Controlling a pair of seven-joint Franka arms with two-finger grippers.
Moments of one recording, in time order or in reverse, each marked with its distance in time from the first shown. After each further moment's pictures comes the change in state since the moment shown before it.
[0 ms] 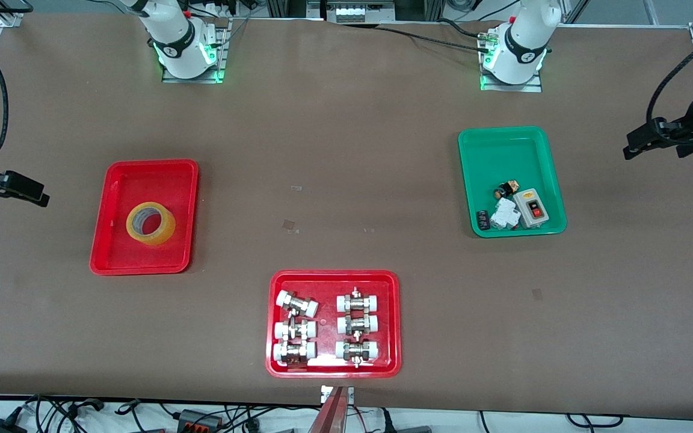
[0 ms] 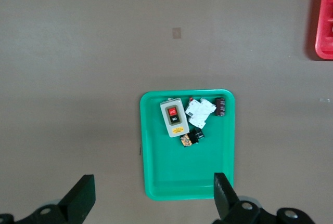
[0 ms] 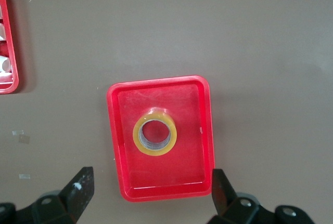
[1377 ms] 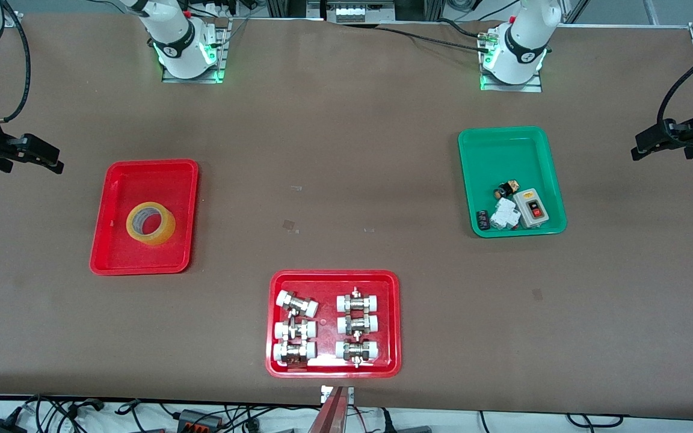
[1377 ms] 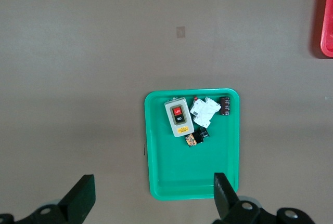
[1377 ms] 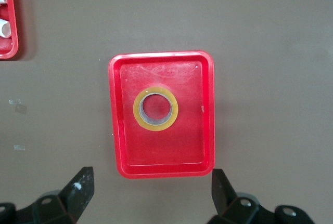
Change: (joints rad) left arm 0.011 0.007 0.003 0.001 0.000 0.000 0.018; right arm 0.001 -0.188 0.007 -0.252 -0.004 0.046 -0.046
